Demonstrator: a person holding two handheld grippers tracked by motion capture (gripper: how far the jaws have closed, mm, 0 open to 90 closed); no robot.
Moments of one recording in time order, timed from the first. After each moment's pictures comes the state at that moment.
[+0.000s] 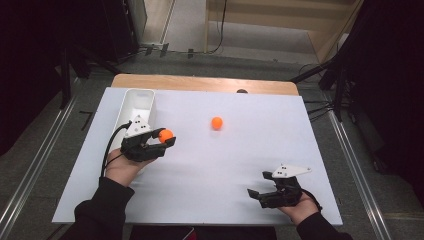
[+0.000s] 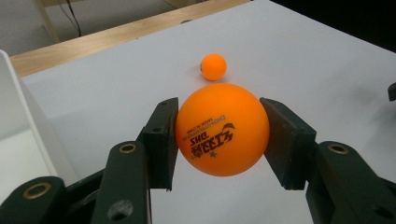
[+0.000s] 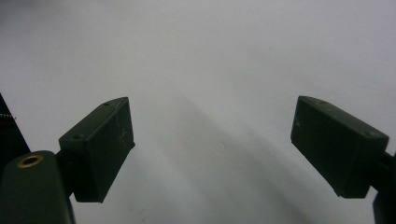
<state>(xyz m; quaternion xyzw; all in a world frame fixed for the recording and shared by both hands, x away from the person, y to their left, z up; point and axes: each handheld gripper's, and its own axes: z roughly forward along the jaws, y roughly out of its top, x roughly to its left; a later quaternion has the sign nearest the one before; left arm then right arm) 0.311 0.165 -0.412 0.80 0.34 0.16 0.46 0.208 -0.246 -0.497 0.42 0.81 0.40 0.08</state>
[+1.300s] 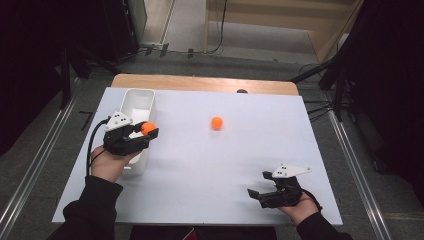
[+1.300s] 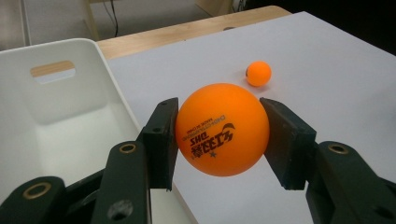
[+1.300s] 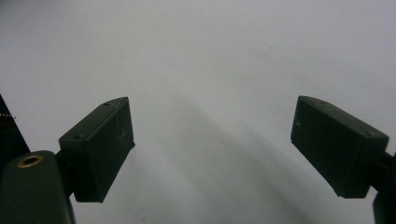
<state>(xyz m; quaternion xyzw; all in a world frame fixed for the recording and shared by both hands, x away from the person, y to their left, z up) 0.320 0.201 -0.403 0.77 0.40 0.19 0.46 0.208 -0.246 -0.497 0.42 0.81 0.40 0.08</state>
